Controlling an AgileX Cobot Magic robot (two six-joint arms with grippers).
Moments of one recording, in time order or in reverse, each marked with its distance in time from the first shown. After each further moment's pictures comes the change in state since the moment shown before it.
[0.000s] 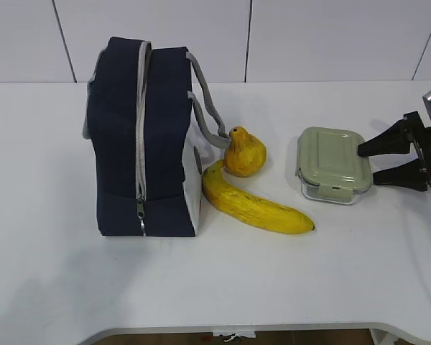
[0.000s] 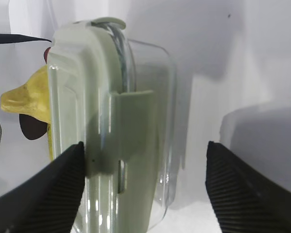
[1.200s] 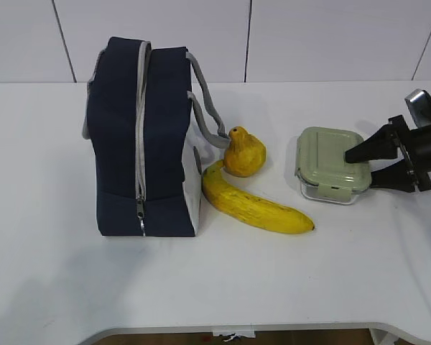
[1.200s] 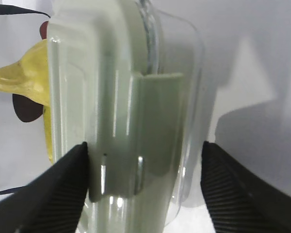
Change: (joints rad) left arm 0.000 0.000 0.000 0.000 0.000 0.000; right arm 0.052 0.000 0.000 -0.033 0.001 -0.005
